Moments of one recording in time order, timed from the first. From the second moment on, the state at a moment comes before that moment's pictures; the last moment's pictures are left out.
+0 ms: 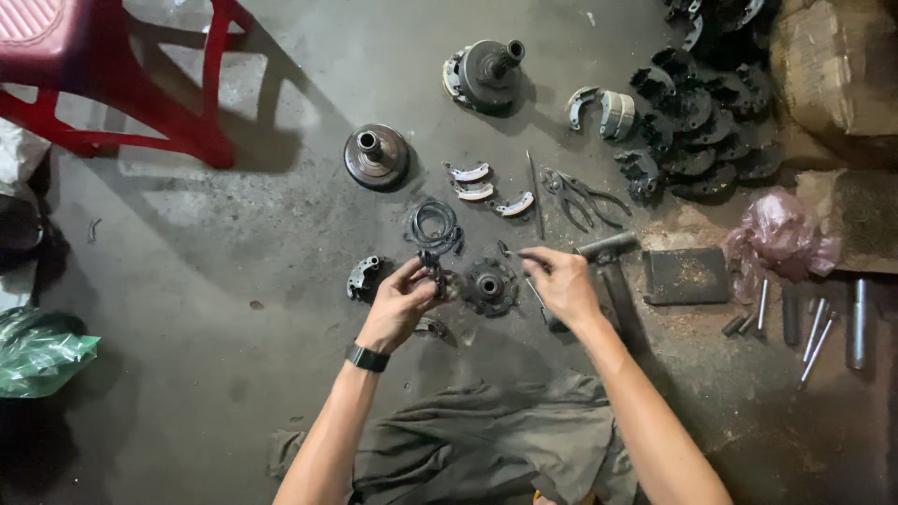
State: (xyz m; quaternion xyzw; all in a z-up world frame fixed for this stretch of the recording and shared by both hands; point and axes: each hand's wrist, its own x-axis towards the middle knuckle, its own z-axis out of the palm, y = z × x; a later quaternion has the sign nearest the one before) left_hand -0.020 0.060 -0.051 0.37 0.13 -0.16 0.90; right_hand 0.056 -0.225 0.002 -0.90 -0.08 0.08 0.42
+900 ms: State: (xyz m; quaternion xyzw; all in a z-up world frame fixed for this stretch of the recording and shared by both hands) left_hand -0.040 0.041 -0.080 0.49 0.04 -0.24 0.83; right_hand 0.004 -0.176 0.045 -0.87 -0.31 0.09 0.36
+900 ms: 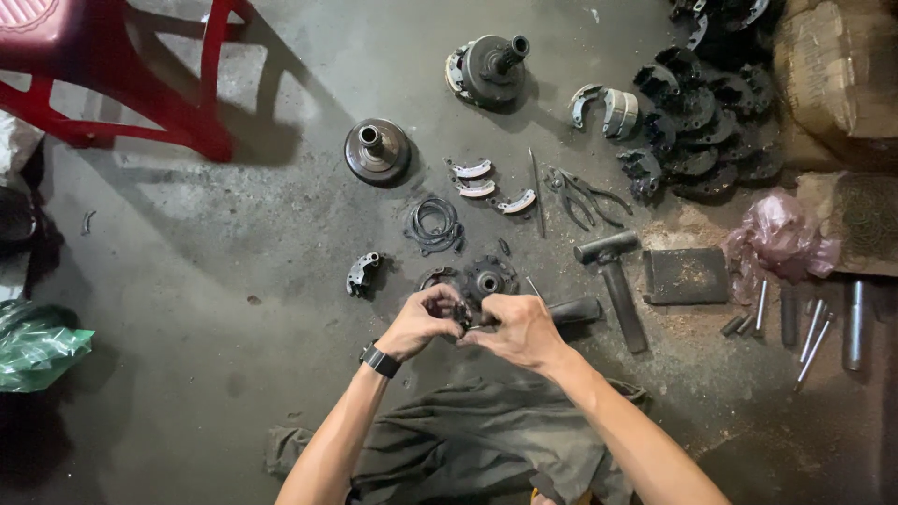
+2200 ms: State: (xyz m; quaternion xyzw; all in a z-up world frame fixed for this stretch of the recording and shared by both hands) left_hand -0.005 0.046 -0.060 0.42 0.15 -0.14 0.88; right_hand 0.042 -0.174 0.069 -0.87 -0.32 -0.02 0.37
